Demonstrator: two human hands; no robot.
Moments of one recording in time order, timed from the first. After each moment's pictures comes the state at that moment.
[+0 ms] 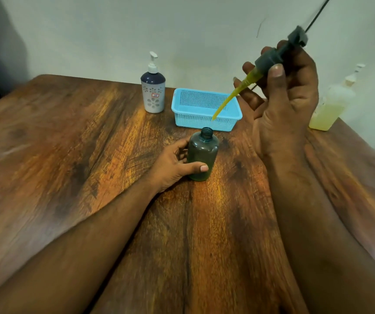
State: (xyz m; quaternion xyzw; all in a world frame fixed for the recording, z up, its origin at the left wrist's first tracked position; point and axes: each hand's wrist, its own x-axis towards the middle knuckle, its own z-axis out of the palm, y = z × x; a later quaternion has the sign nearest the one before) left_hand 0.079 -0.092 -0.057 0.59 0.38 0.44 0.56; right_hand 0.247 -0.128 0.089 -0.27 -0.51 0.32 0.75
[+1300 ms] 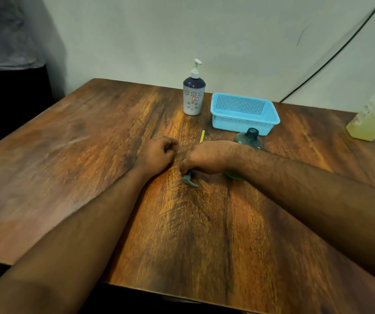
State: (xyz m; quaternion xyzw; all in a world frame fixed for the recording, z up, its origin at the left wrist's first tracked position) left_hand -0.045 -0.086 -0.065 0.72 0.59 0.34 0.12; right_hand 0.131 -0.082 0.016 -0.17 -0.96 -0.09 -0.19
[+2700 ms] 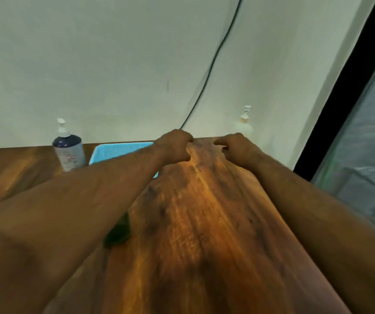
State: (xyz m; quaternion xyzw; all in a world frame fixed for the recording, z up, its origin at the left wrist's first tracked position) left_hand 0.286 0.008 0.090 0.88 0.45 0.13 0.06; right_hand 0.476 -0.054 0.092 -0.67 -0.73 0.01 0.16
